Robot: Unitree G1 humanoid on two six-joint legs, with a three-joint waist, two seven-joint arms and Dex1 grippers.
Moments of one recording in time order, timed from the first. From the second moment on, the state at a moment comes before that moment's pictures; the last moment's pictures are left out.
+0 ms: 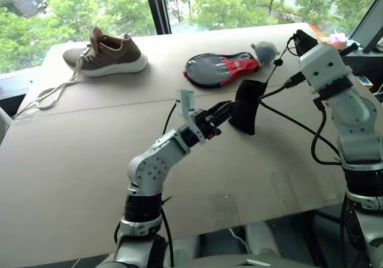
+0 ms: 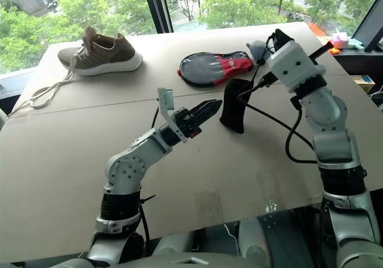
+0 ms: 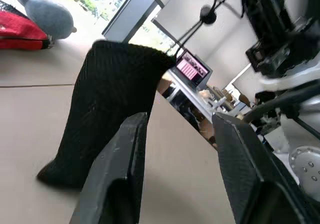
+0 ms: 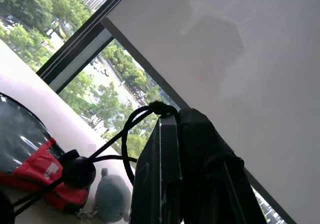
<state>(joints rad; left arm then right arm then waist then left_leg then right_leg) -0.39 0.10 0.04 -0.26 -0.85 0.78 -0.41 -0.58 -0.54 -0.01 -0.18 -0.18 -0.01 0.29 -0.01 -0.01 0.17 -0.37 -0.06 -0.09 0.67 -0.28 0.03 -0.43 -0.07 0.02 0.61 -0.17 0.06</state>
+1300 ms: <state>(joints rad) -0.96 0.26 0.07 0.19 -0.68 0.53 -0.87 -0.97 -0.50 0.14 0.14 -0.27 -0.37 0.38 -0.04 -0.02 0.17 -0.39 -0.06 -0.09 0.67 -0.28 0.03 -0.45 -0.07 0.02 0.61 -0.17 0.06</state>
